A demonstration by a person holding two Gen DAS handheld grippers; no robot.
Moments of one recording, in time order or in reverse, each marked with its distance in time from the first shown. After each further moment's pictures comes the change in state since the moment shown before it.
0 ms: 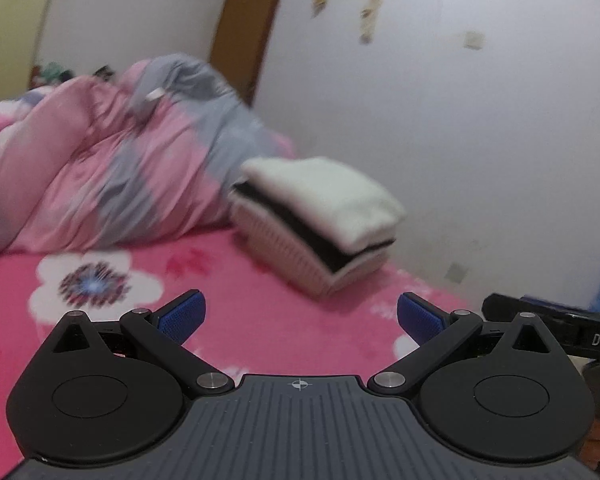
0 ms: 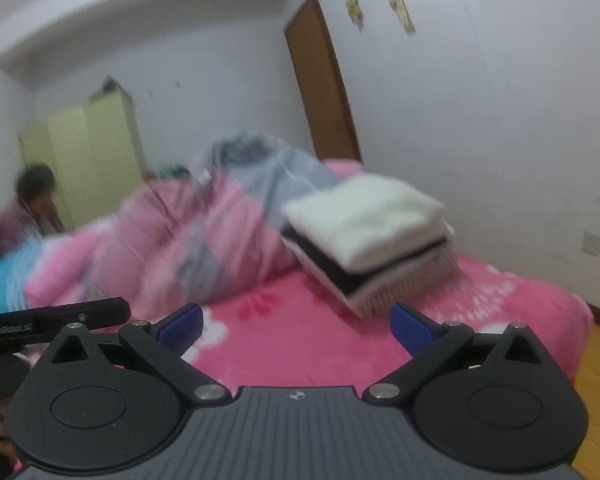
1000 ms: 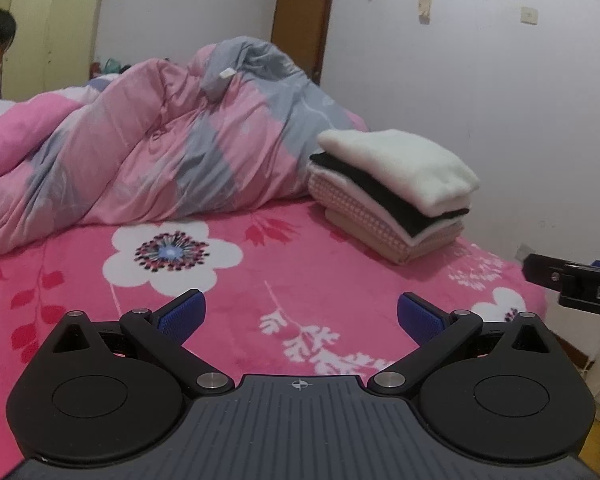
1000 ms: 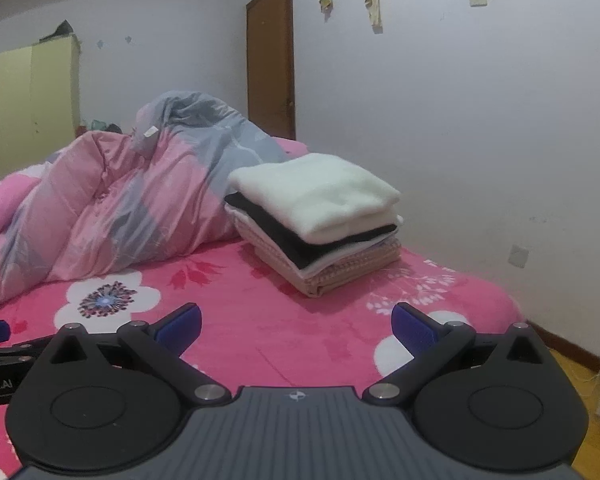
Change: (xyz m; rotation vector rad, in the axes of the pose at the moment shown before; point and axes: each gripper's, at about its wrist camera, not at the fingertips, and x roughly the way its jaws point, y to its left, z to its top) left arm -0.011 0.026 -0.035 0.003 0.036 0.202; right arm 0.011 0.061 -0.031 -0.109 0.031 -0.279
